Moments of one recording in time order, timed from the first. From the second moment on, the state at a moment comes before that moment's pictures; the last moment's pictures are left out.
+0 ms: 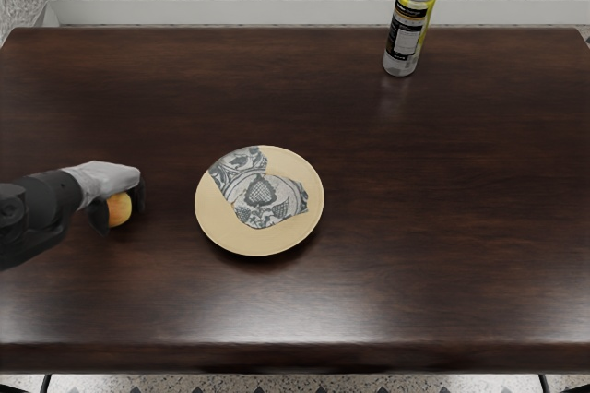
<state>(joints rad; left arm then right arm) -1.08 0.83 0.03 -1.68 1.34 -0.14 0.61 -0.05 0.00 -0.04 0.26 0.10 -0.06 -0.03</state>
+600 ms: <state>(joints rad) -1.37 0.62 0.00 -1.62 1.19 -0.17 0.61 -0.05 0.00 -0.04 0.26 0.10 -0.06 -0.03</state>
